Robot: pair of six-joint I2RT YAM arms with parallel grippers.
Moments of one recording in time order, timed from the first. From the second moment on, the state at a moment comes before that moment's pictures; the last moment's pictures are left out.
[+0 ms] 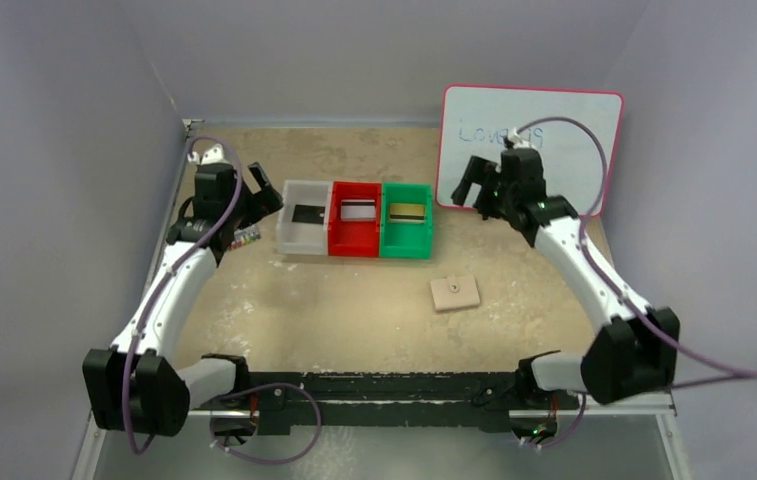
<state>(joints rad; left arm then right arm) -0.08 1.20 1.00 -0.42 -0.07 -0.54 0.26 1.40 1.18 -0.47 0.03 0.50</state>
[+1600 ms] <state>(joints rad) -0.58 0.44 0.34 -0.42 -0.22 -0.99 0.78 1.16 0.60 -0.27 -0.02 0.74</state>
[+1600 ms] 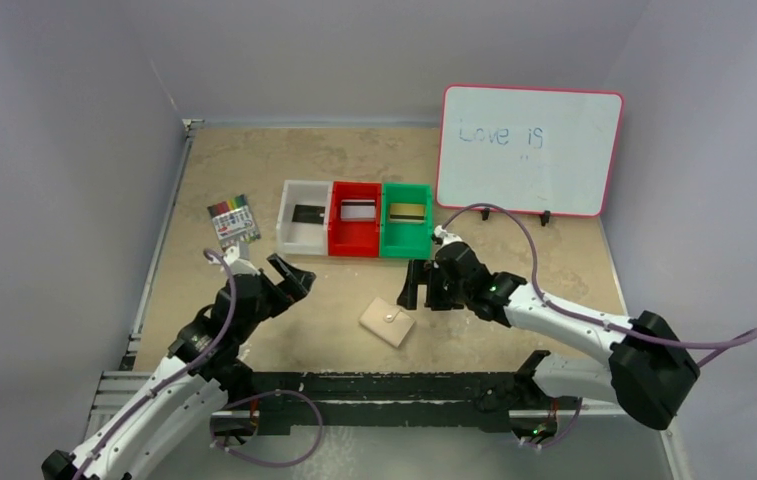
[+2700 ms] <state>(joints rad) -1.00 0.94 0.24 -0.04 -0.21 -1.25 1.12 1.47 0.71 -0.20 0.22 0.84</state>
